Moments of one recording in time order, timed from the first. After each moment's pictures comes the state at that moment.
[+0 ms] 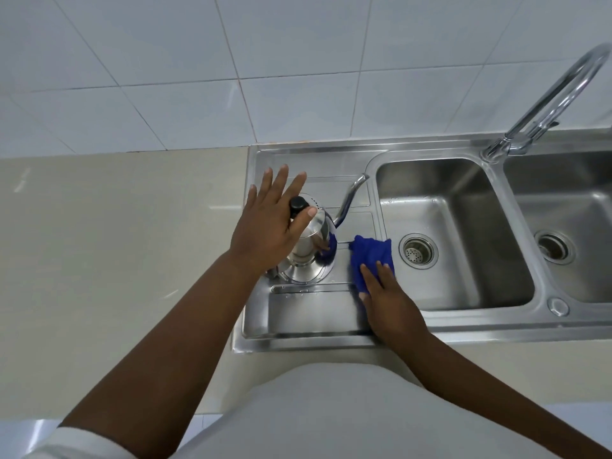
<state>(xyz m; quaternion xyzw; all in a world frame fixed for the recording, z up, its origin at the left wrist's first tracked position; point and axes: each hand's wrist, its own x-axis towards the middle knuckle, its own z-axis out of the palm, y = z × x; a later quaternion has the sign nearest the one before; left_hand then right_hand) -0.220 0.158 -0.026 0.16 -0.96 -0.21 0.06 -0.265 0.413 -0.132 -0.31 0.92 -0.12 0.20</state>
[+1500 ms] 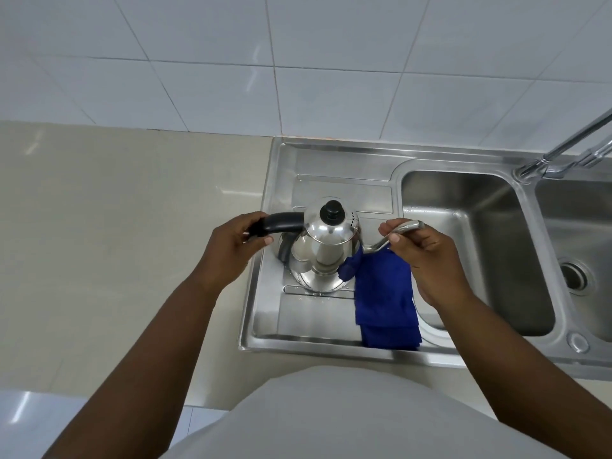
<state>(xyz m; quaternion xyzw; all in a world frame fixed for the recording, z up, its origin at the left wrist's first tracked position) -0.147 0.100 -0.059 0.27 -0.81 -0.51 0.13 -0.333 0.367 -0.048 -0.15 0.72 -0.63 0.26</state>
